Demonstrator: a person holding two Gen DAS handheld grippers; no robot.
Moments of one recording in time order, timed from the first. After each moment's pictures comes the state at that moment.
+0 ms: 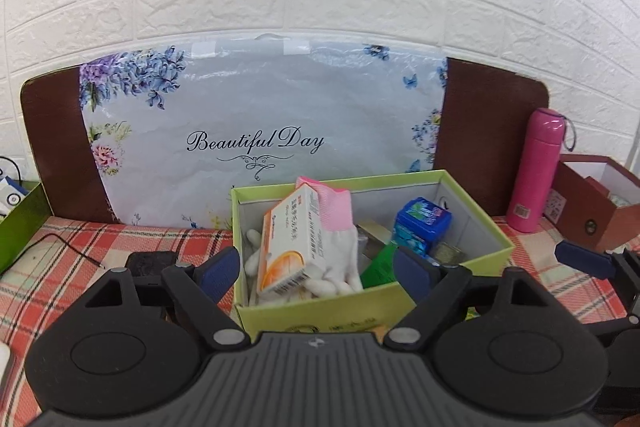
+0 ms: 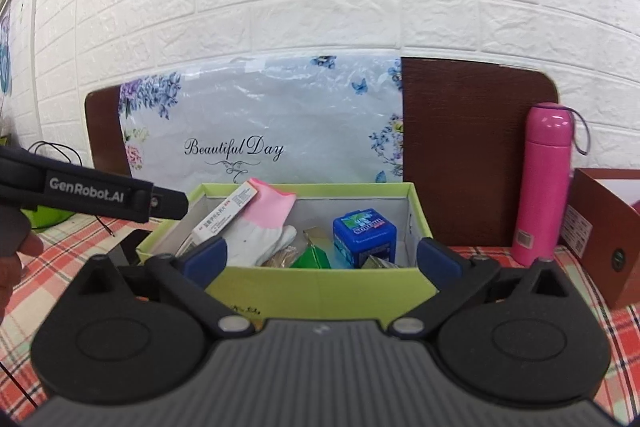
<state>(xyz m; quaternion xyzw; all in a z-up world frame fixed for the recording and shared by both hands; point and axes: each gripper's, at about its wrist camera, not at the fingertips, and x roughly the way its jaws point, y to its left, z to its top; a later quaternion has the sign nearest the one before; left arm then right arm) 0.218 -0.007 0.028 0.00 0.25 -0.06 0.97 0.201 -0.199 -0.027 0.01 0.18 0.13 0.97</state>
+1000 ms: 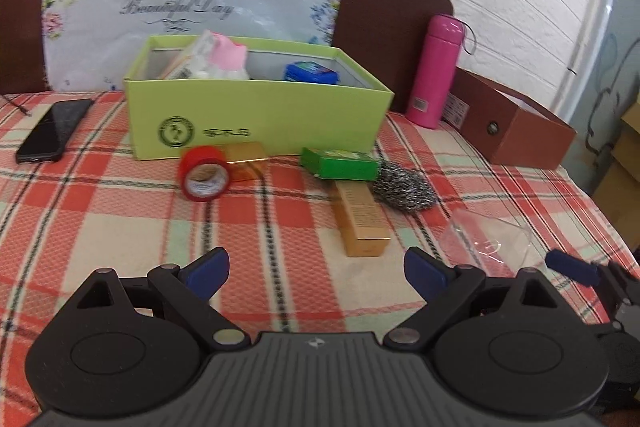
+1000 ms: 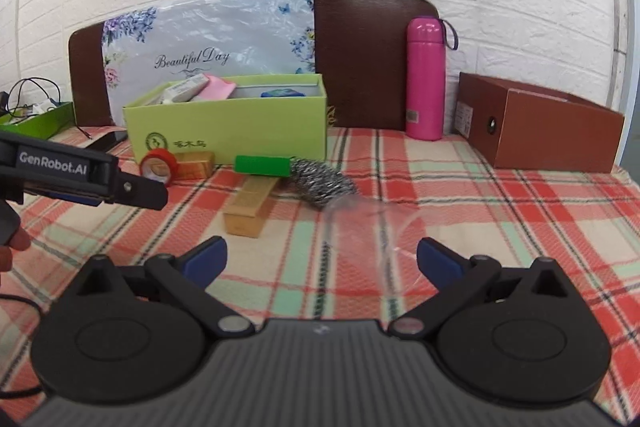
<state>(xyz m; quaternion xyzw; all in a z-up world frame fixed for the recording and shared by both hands) 0.121 -0.062 -0.068 -0.06 0.31 -0.16 0.93 0.059 -0.270 -0.098 -0.03 0.23 0.06 0.97</state>
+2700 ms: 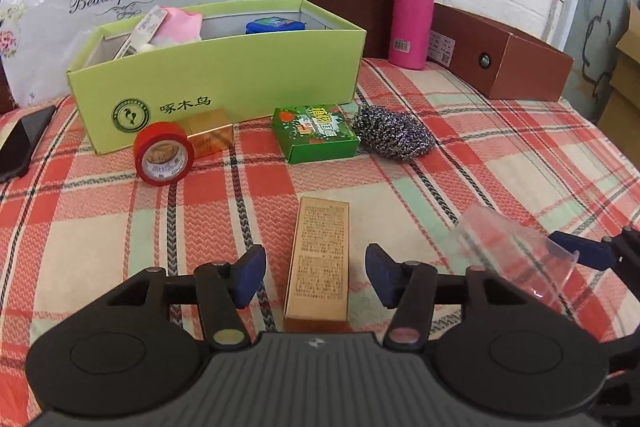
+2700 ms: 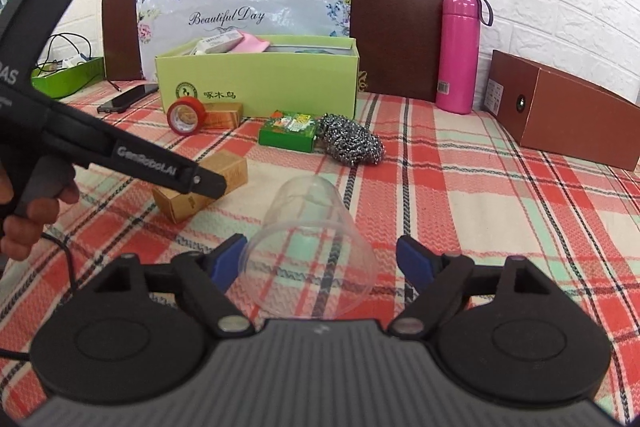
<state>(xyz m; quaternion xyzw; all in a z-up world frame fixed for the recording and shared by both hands) 0.136 -0.090 -0.096 0.03 0.35 -0.18 0.92 0.043 -0.262 -0.113 -0.05 0.28 0.11 0.95</state>
